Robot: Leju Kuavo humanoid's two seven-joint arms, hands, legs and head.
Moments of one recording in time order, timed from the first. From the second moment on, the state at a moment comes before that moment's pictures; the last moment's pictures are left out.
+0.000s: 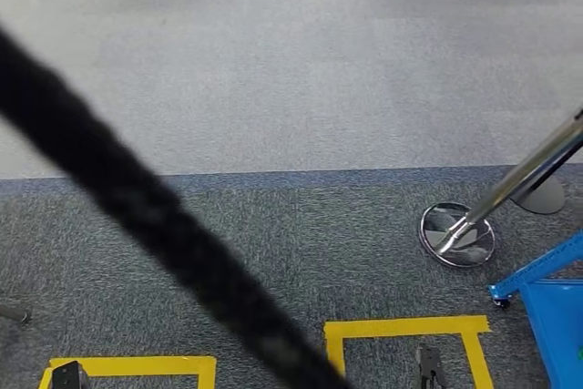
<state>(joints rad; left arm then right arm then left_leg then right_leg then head) -0.06 -0.21 1.04 -0.22 -0.65 0.24 -0.32 -0.01 0.21 -0.61 -0.19 0.48 -0.25 0.00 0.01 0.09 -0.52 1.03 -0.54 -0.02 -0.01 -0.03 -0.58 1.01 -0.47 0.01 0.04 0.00</state>
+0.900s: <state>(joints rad) -0.05 -0.21 1.04 -0.22 -0.65 0.24 -0.33 -0.02 0.21 -0.63 -0.19 0.47 -0.22 -0.01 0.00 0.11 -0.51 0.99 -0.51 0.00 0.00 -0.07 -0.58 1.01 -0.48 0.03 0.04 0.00</state>
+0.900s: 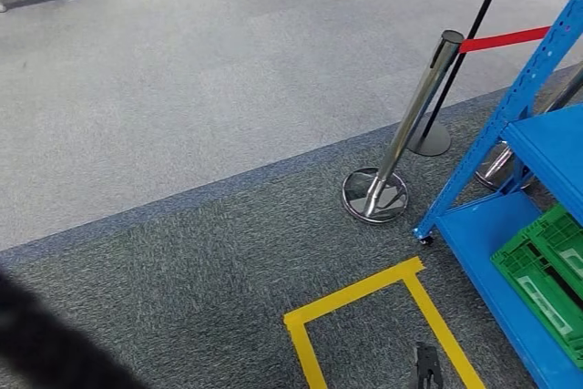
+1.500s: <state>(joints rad) -0.05 -0.22 1.04 -0.22 -0.66 0.23 -0.33 -0.01 0.22 -0.71 -0.20 0.39 -0.19 -0.02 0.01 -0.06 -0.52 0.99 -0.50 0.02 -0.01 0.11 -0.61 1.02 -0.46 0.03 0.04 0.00</state>
